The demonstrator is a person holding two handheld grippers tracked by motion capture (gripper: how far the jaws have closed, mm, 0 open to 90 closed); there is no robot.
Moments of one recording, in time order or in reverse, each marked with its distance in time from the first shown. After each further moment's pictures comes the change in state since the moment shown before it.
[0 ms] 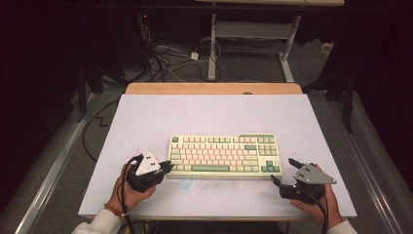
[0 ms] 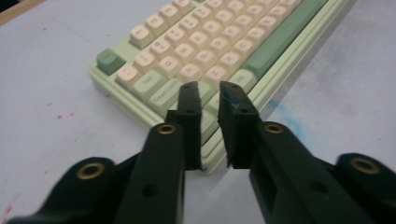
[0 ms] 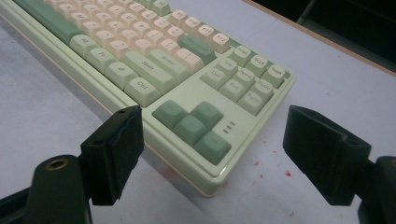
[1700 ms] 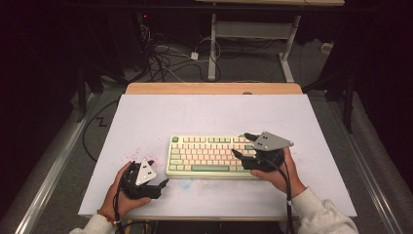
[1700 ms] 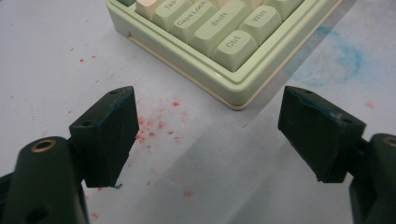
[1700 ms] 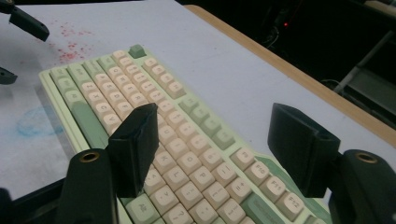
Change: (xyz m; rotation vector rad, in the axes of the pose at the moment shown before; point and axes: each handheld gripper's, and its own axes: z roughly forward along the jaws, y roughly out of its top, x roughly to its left) left arm 0.000 -0.042 0.004 0.094 0.132 0.033; right arm 0.029 0.110 0.059 -0.103 0.178 -0.065
